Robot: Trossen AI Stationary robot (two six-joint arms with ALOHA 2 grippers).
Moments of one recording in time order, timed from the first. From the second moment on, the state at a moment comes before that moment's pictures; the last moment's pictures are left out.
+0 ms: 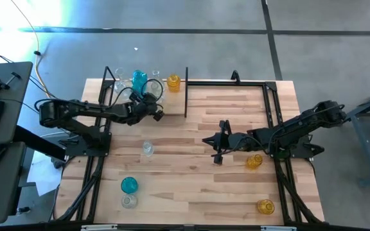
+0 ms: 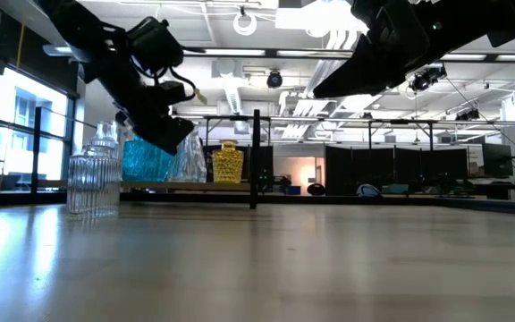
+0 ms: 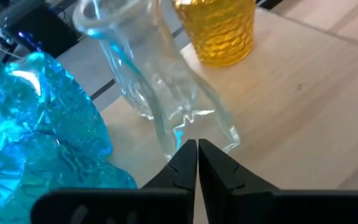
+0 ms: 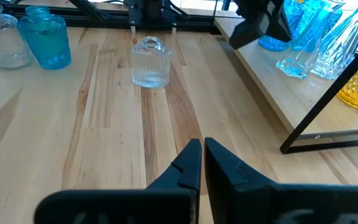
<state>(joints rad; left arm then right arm) 0.32 1.39 0.62 -0.02 -0.72 -0.18 0.25 1.35 0.62 0.30 0.42 0.07</state>
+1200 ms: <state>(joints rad) 0.33 1.38 0.62 -0.02 -0.58 -0.19 0.25 1.35 0.62 0.30 0.42 0.07</state>
